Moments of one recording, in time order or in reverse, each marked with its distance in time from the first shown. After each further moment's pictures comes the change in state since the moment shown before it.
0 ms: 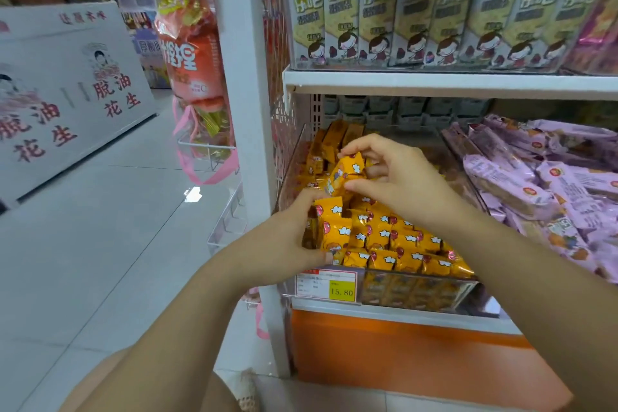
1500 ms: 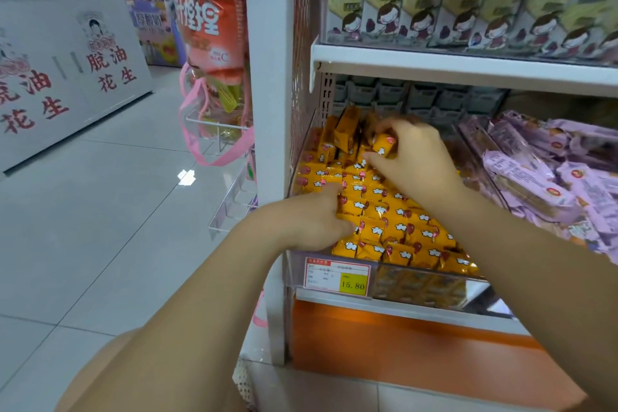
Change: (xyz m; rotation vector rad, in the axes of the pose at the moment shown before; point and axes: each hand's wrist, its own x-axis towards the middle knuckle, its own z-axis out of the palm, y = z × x) left_hand 0.027 0.022 -0.003 0.153 -0.170 -0.237; right_hand 0.034 0.025 0.015 -0.496 0.226 0.107
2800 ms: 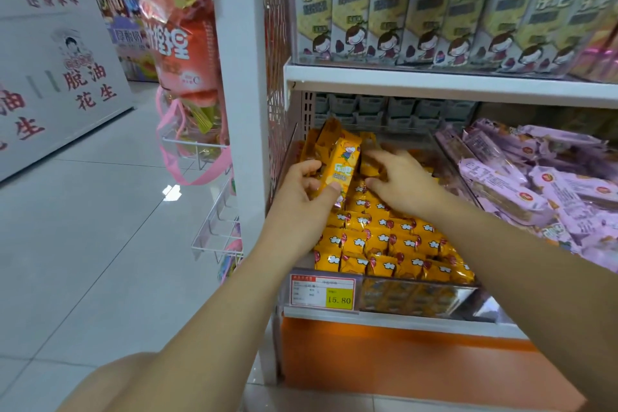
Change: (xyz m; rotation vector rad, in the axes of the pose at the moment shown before) left_hand 0.016 0.002 0.018 -0.606 0.590 0.153; right_hand 0.002 0.032 0.008 0.001 -0.289 0.097
